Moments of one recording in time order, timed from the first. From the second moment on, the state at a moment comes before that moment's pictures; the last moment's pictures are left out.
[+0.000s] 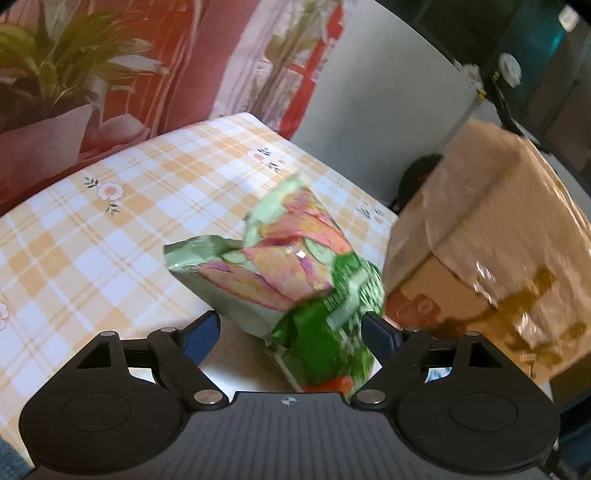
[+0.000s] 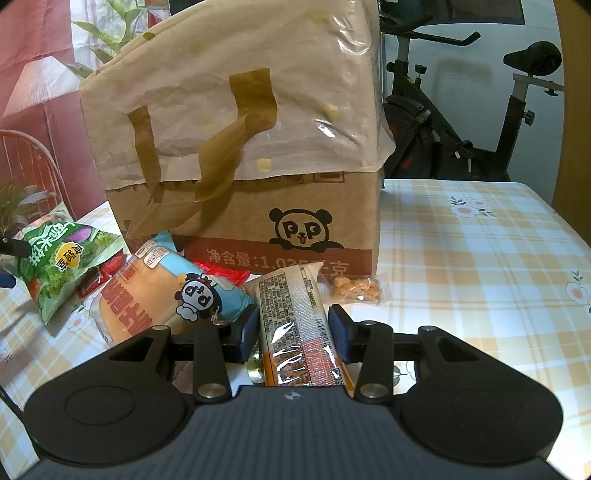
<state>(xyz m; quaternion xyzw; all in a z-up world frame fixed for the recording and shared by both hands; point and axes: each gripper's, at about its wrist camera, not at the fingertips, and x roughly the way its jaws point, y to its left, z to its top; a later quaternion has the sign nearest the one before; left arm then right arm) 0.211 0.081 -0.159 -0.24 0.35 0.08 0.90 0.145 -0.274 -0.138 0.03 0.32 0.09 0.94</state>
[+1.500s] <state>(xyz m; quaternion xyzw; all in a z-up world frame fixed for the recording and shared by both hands) 0.208 0.055 -0.119 -0.15 0.27 -0.01 0.95 0.152 -0.272 -0.143 0.03 0.34 0.10 0.93</state>
